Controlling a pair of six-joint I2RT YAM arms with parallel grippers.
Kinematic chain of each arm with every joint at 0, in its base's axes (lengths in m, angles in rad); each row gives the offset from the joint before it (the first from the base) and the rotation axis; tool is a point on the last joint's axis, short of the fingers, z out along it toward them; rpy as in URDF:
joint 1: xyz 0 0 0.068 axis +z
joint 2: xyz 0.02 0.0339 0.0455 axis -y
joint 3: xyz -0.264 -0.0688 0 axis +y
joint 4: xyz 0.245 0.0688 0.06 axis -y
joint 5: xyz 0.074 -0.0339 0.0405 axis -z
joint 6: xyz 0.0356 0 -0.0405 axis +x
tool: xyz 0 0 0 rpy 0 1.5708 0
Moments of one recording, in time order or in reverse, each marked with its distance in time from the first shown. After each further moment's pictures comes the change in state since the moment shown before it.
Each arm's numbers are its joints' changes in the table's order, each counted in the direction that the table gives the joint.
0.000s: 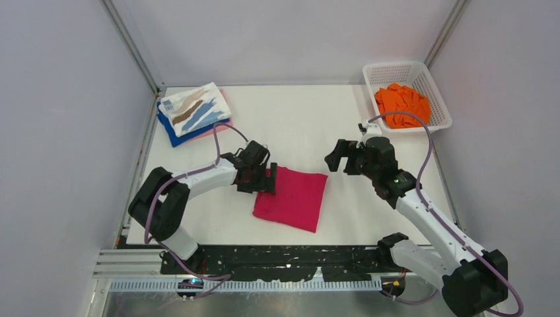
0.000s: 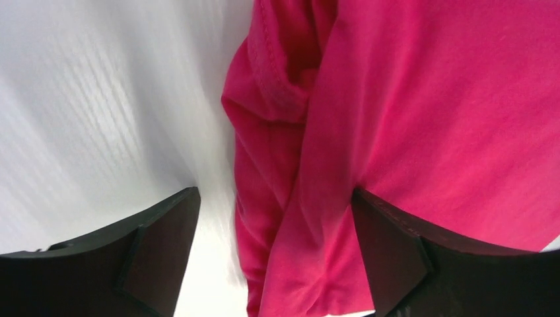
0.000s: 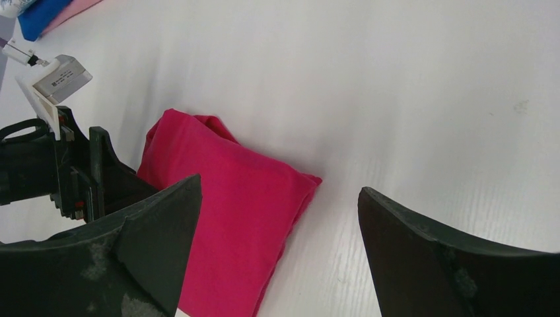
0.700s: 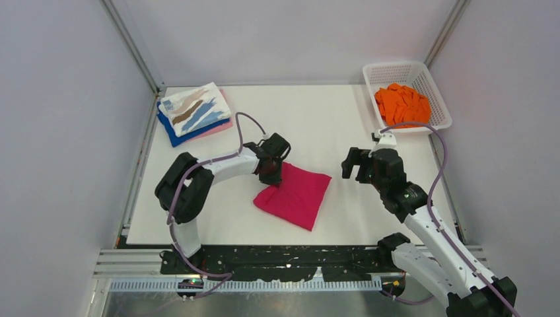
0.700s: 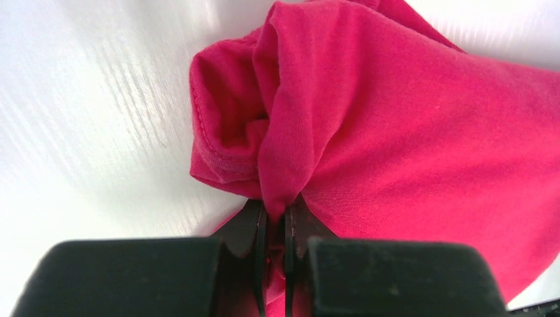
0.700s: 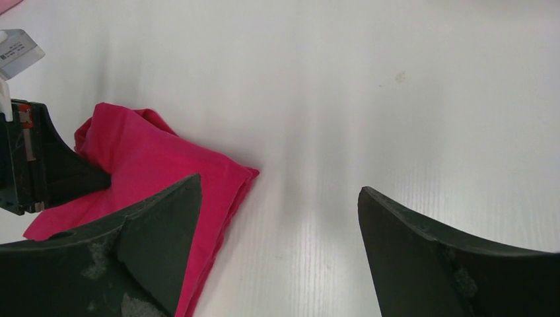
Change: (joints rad) left arm -0.074 -0.233 -0.254 -0.064 -0.069 -0.032; right arm -0.002 0.191 0.053 -0.157 0.229 -0.043
